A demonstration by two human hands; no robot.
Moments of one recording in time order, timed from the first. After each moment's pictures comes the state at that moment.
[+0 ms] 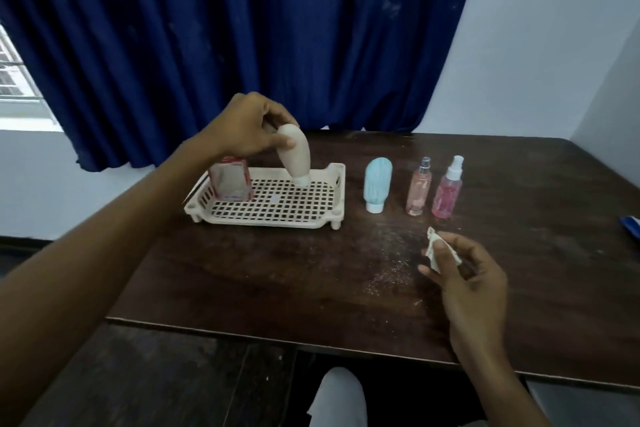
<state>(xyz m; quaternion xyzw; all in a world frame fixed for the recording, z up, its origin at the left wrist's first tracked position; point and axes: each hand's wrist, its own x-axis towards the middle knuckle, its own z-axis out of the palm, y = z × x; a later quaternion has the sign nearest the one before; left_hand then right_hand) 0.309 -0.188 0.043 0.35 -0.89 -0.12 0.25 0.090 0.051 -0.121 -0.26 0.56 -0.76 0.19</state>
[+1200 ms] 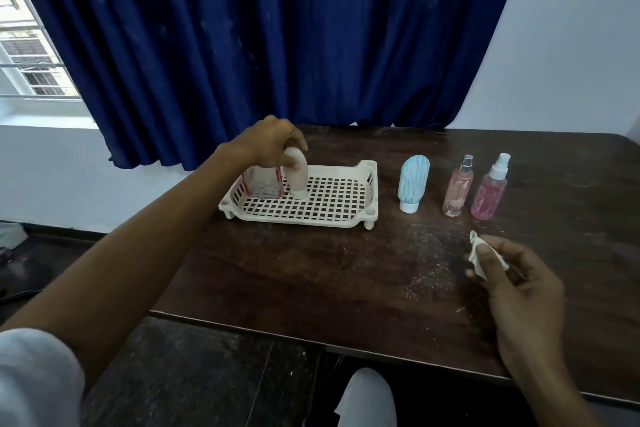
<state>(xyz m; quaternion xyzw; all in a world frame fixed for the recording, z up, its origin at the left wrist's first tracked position) 0.344 -0.254 0.003 0.40 -0.91 -0.04 0.09 0.095 0.044 -0.120 -0.28 0.60 -0.73 0.17</state>
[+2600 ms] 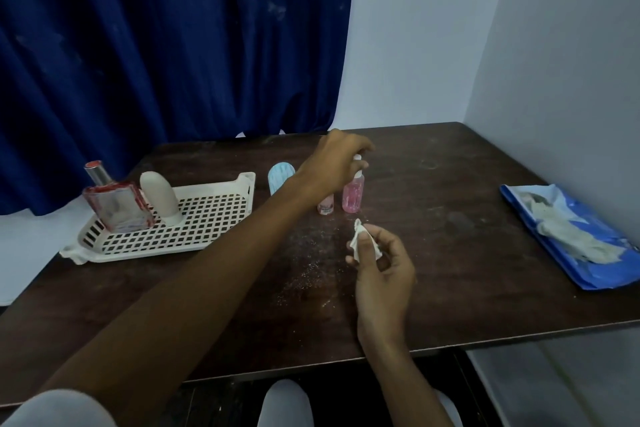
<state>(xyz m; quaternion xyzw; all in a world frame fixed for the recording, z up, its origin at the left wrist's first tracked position) 0.066 -0.117 -0.019 0.21 -0.94 -0.09 0.26 0.090 0.051 -0.119 -0.17 0.53 -0.81 0.16</state>
